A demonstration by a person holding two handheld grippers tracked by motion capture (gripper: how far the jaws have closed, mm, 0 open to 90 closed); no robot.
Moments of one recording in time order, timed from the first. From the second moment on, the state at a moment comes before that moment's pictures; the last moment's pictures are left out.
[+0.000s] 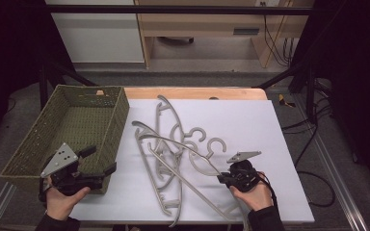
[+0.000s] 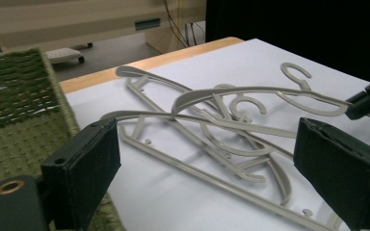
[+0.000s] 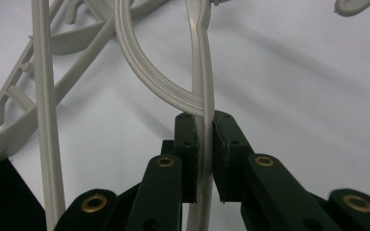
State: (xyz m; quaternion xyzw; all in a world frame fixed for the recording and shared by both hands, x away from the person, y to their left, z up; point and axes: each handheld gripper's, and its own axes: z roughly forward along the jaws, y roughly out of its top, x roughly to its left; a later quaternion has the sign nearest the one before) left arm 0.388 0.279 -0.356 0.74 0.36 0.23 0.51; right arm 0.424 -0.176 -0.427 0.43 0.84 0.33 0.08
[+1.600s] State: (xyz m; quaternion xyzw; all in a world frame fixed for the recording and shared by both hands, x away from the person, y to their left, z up) left arm 0.435 0.157 -0.380 0.94 0.16 0.13 0.28; right arm 0.417 -0.141 -0.399 0.24 0.92 0.31 0.03
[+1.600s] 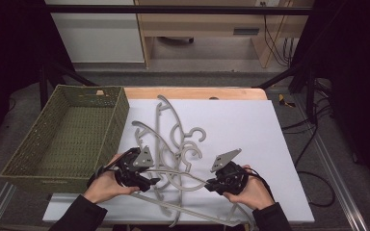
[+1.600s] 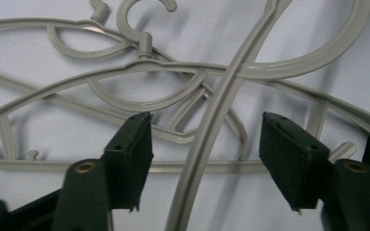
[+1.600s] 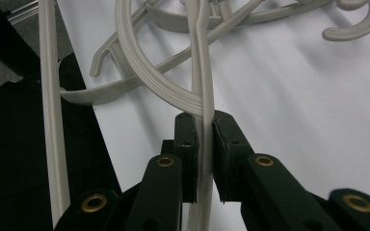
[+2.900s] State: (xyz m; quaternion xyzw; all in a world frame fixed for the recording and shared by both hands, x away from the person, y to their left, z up) left arm 0.417 0.152 -0.391 0.95 0.12 0.13 0.27; right arm 0.410 -0.140 -0.395 0.19 0.93 0.33 0.03
